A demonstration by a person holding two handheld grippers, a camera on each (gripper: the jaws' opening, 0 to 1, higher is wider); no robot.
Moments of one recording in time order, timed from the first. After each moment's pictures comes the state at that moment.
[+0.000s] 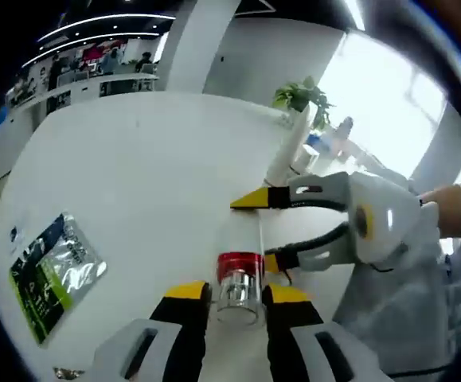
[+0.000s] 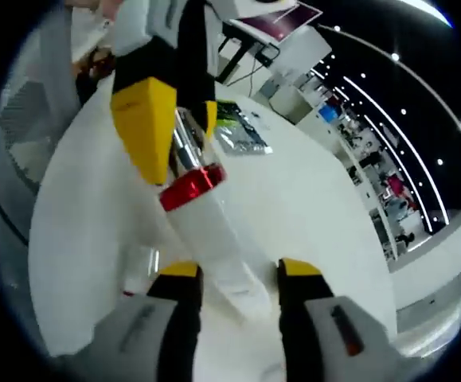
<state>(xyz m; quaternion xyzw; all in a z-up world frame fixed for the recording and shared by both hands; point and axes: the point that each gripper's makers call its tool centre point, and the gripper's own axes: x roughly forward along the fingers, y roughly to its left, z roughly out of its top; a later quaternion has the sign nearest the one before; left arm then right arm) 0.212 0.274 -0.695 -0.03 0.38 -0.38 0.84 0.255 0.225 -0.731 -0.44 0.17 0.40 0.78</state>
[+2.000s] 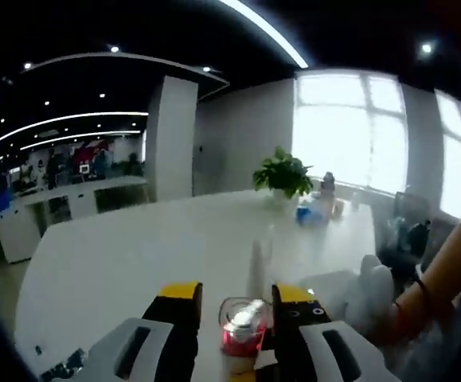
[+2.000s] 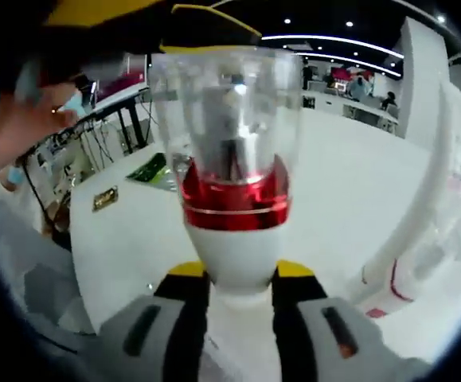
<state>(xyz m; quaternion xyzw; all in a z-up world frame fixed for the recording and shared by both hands) 0.256 0.200 -0.567 0.02 0.12 -0.39 0.92 0.246 0.193 -0.720 -0.15 0.32 0.35 0.87</state>
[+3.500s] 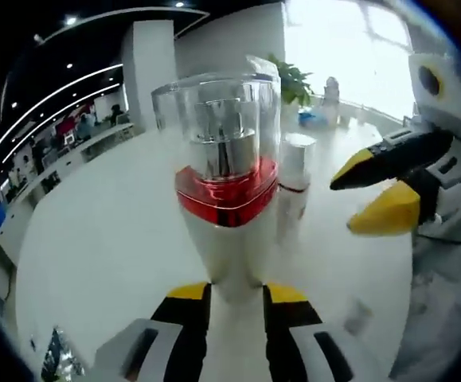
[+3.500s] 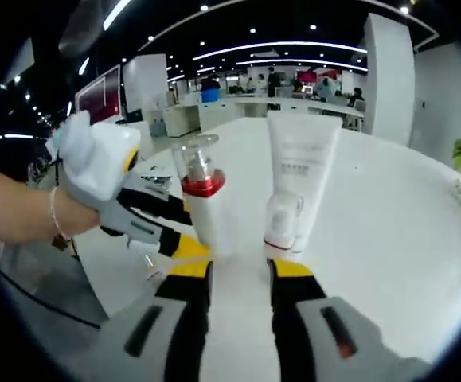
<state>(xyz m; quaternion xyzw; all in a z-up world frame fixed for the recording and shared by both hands) 0.281 0.166 -0.722 0.16 0.30 -0.40 0.85 0.229 0.101 -0.674 -0.05 0.29 0.25 0.92</state>
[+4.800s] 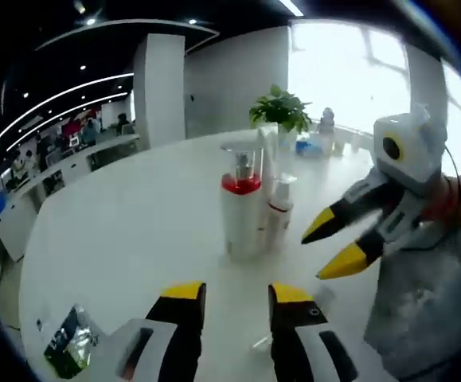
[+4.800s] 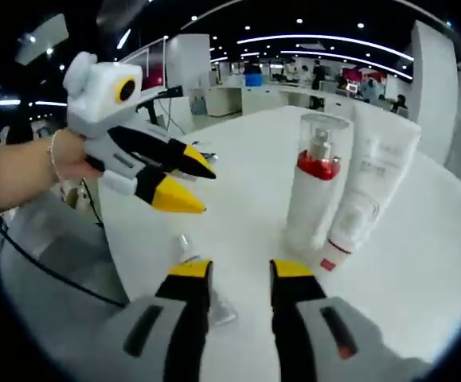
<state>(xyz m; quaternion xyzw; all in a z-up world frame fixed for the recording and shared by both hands) 0.228 0.225 -0.669 0.11 0.27 -0.40 0.87 0.201 0.158 -0.686 -0.12 0.31 0.38 0.86</state>
